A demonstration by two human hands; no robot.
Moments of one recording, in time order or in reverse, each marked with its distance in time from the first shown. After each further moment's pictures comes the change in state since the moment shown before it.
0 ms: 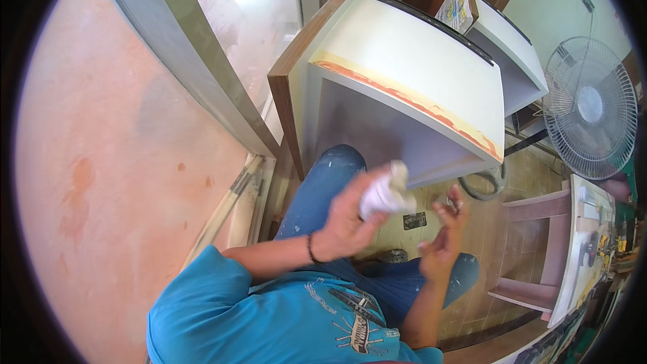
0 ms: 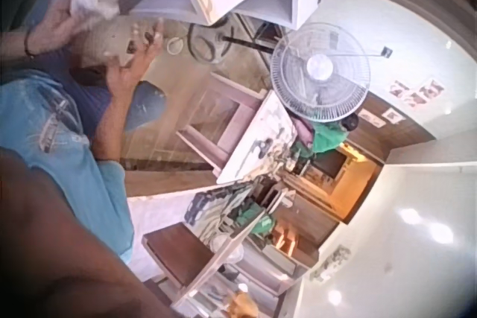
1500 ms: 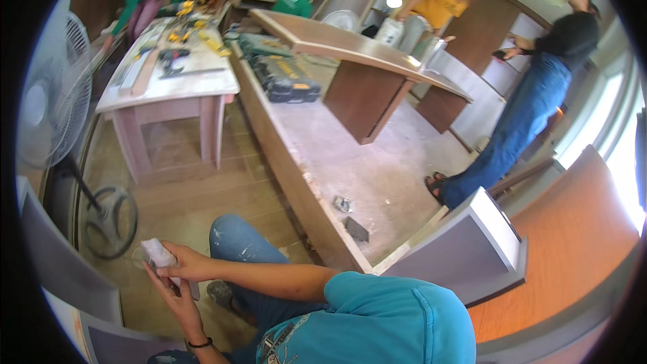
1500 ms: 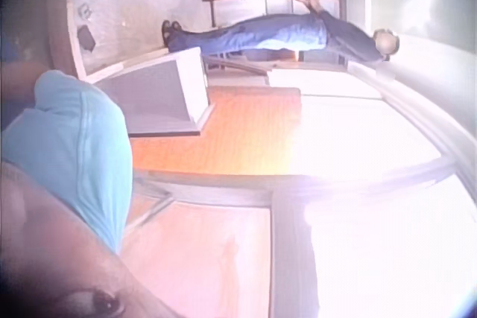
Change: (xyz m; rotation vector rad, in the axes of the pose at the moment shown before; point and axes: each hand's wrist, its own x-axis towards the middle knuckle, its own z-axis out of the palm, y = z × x) left_hand -0.029 -0.055 0.213 -0.639 -0.912 -0.377; right_hand -0.097 0.037 -0.095 -0.042 0.573 0.575
